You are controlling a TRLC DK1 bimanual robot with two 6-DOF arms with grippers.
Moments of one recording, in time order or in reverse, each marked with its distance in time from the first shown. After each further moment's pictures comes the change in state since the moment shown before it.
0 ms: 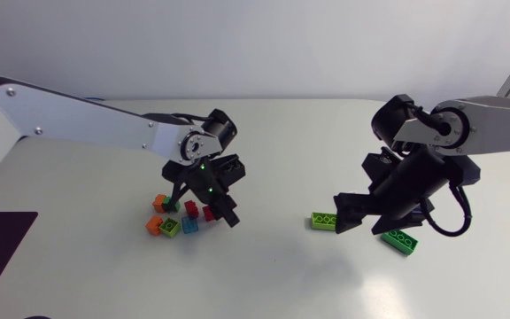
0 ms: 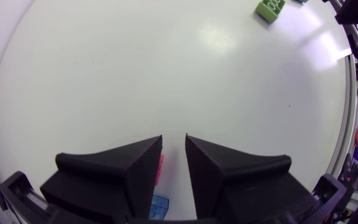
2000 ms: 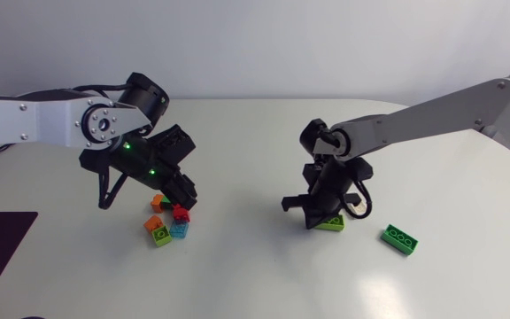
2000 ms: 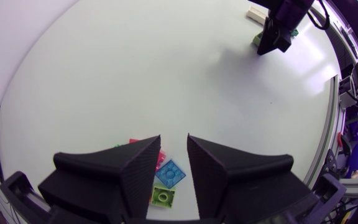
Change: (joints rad) left arm 0.168 -0.365 -0.187 -0.014 0.085 0.005; right arm 0.133 0.487 0.244 0.169 0.033 0.022
